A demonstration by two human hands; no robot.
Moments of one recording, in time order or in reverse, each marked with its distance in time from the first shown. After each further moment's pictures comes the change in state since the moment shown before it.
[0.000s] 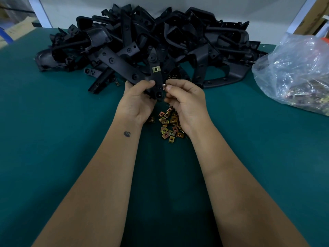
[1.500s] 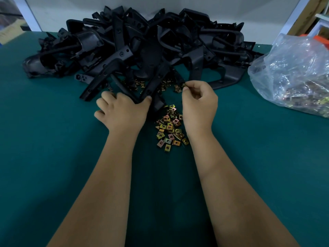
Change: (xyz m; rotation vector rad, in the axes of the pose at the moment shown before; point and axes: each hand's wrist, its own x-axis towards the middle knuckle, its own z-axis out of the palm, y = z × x) left_hand -0.006 0.003 -0.002 1.894 0.587 0.047; right_hand 0.006 -0.002 -0.012 -0.429 0.449 -0.296
